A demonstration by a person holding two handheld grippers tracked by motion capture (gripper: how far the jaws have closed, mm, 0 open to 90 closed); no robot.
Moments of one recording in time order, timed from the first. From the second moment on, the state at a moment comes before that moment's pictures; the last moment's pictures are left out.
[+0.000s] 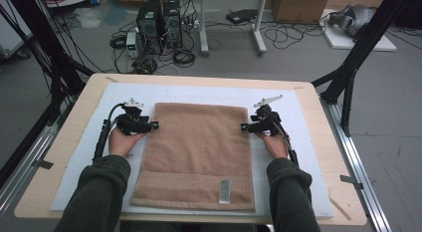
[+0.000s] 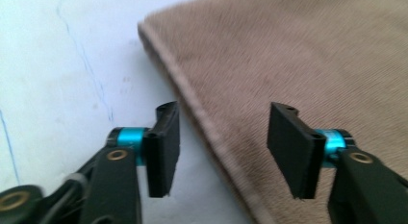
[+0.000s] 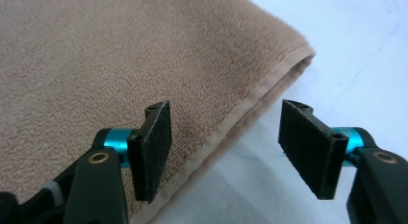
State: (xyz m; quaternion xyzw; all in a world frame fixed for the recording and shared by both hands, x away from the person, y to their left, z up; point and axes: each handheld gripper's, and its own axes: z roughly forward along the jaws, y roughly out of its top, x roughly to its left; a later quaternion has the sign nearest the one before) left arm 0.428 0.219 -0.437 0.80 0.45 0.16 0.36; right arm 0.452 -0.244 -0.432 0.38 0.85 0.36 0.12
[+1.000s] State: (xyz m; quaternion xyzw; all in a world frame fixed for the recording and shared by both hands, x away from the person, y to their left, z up) left arm 0.412 0.232 -0.402 0.77 0.43 0.16 0.43; right arm 0.438 -0.230 -0.380 0.32 0.85 0.40 0.12
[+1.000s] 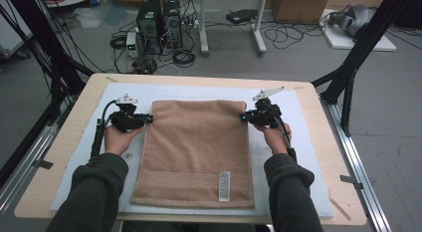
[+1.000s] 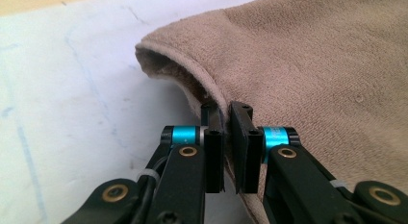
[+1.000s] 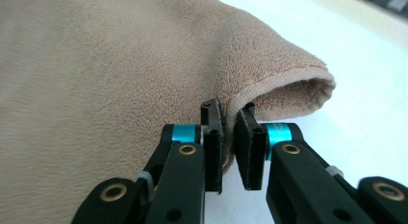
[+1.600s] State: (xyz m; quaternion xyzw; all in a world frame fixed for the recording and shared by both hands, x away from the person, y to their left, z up) left arm 0.307 0.249 -0.412 0.80 0.36 0.12 0.46; right arm 0.347 -0.250 -0.388 0.28 0.86 0.43 0.03
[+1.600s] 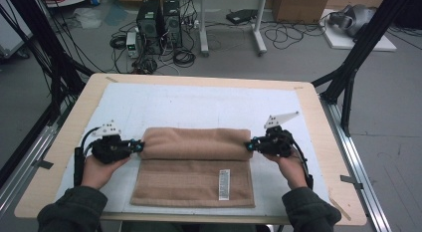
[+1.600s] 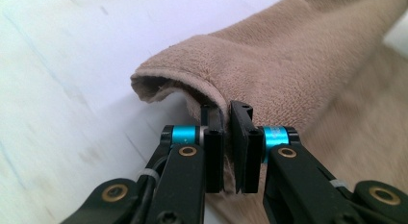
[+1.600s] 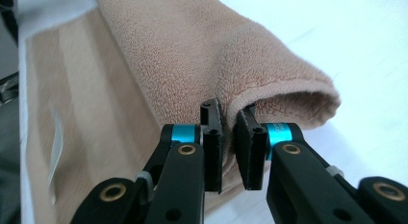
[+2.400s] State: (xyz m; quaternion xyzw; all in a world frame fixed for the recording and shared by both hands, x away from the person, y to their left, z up) left arm 0.342 0.251 -0.400 0.80 0.40 0.13 0.43; right arm 0.372 -0.244 -0.388 0.32 0.86 0.40 0.07
